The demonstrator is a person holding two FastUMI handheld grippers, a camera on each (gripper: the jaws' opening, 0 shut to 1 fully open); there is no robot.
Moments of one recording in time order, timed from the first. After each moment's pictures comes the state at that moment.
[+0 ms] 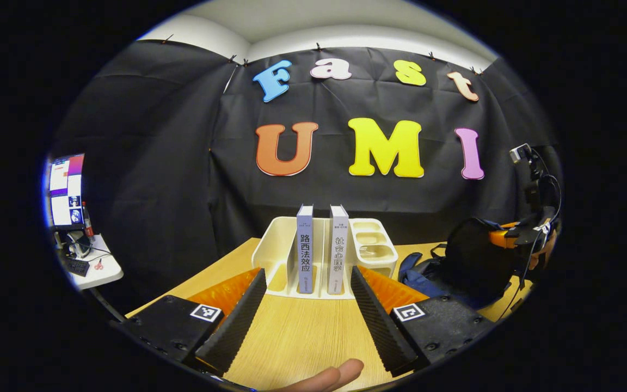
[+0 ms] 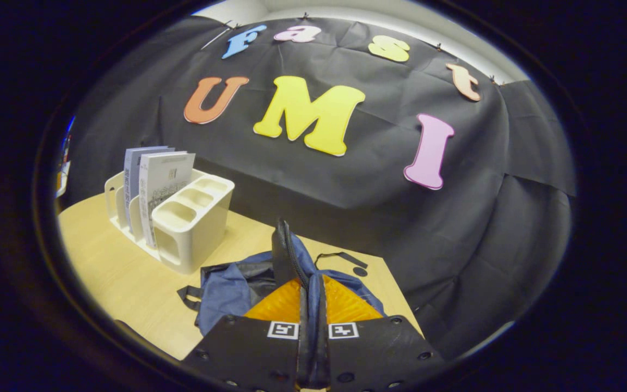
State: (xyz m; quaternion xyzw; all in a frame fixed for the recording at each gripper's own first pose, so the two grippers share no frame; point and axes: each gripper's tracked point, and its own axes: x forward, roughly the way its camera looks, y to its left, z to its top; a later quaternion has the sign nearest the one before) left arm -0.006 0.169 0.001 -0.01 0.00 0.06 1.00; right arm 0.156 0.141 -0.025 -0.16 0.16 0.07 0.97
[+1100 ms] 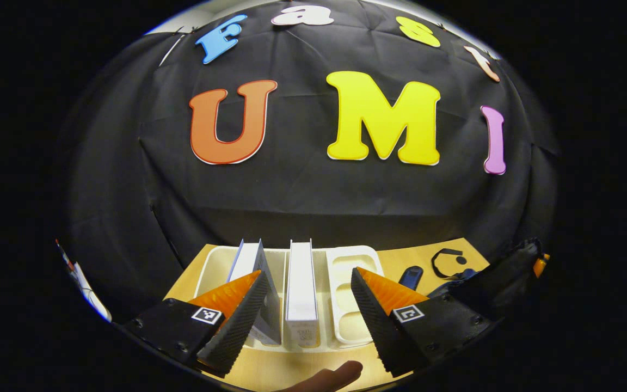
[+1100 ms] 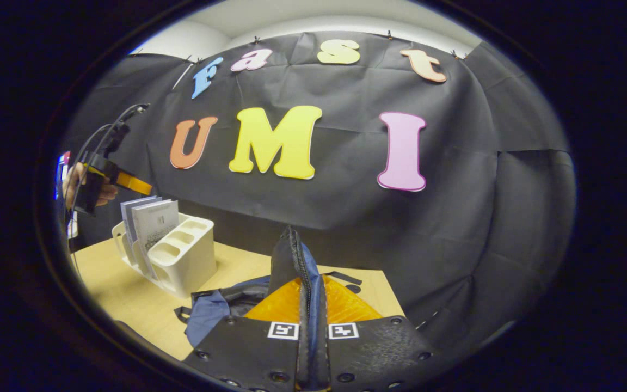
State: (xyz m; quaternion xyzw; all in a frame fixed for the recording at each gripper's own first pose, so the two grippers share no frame) left arm 0.248 0.126 0.074 0.03 0.17 0.00 0.99; right arm 0.188 0.050 0.024 -0.07 0.12 0.11 0.98
